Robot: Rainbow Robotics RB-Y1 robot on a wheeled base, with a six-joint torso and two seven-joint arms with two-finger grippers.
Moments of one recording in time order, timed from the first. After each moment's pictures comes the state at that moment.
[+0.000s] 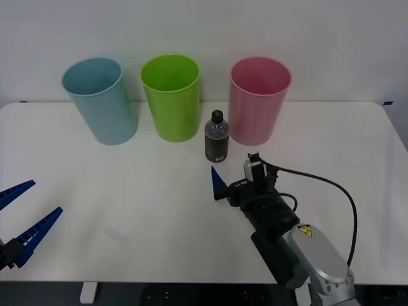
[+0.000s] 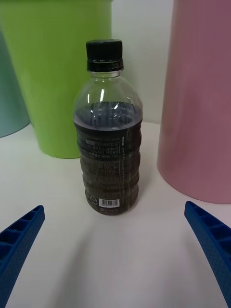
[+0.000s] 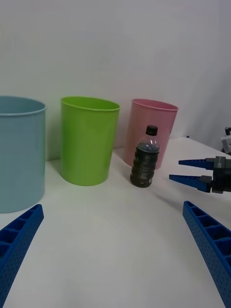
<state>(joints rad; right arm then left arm) -0.07 -0.10 0.31 -1.44 1.25 -0.06 0.27 0.35 0.40 0.52 -1.66 -0.96 -1.22 0.00</state>
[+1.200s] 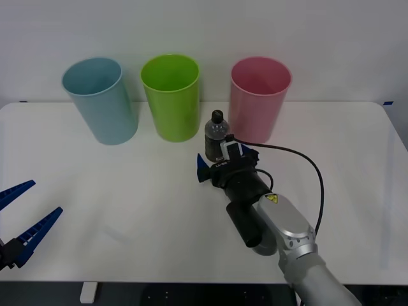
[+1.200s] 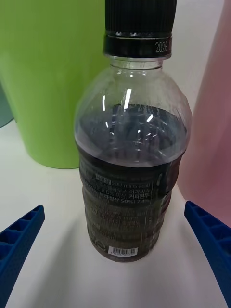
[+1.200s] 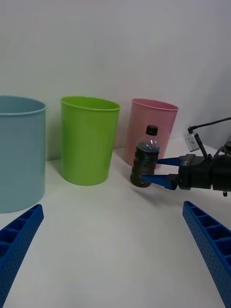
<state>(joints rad) -0.35 -0.01 0.29 -1.12 1.28 0.02 0.26 0.35 0.40 0.52 -1.66 -0.96 -1.22 0.00</state>
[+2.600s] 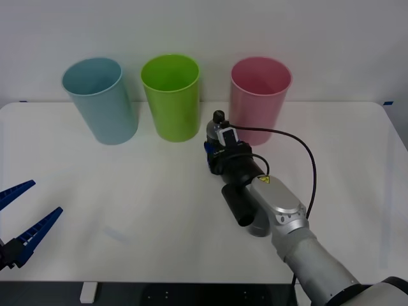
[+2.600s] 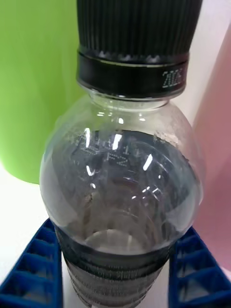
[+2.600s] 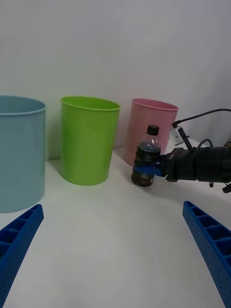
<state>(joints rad) -0.52 0.00 0.28 -0.94 1.23 0.07 0.29 0.35 0.40 0.52 -1.66 -0.96 -1.22 0.00</state>
